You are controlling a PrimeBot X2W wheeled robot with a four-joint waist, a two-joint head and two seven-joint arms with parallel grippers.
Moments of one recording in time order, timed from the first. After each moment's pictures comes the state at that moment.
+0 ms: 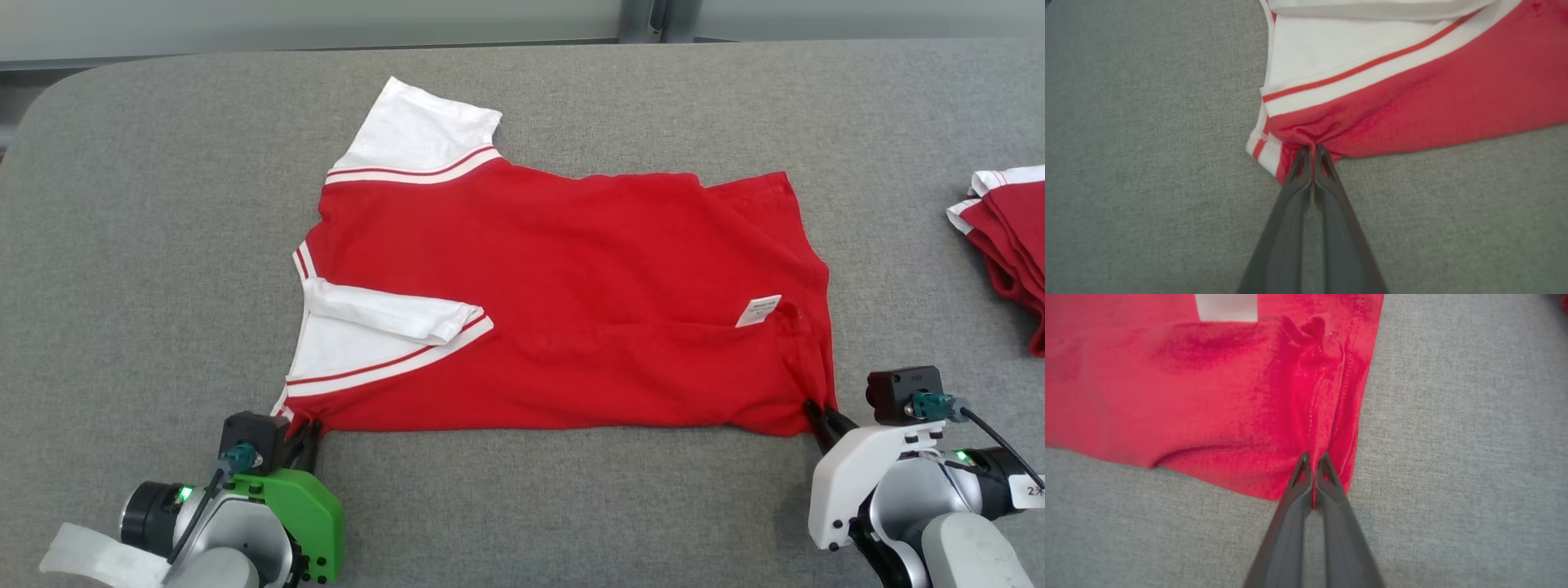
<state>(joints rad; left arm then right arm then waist) -0.23 0.39 -0.54 0.33 -0.48 0.14 0.10 -0.06 -0.12 -0.01 0.09 0.14 0.13 0.38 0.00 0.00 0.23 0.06</state>
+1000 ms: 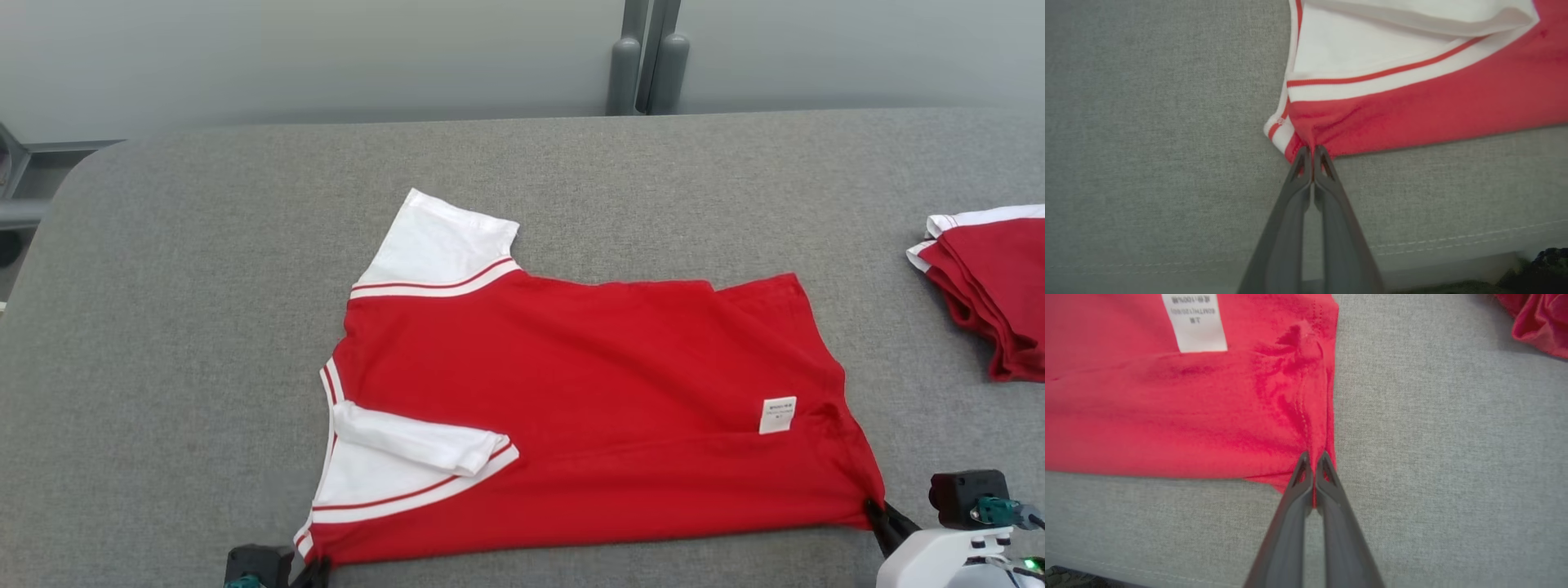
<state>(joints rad) 0.06 0.44 -0.55 0.13 -0.54 0.26 0.14 0.17 -0.20 -0.05 0.04 0.21 0.13 0.31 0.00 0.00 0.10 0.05</state>
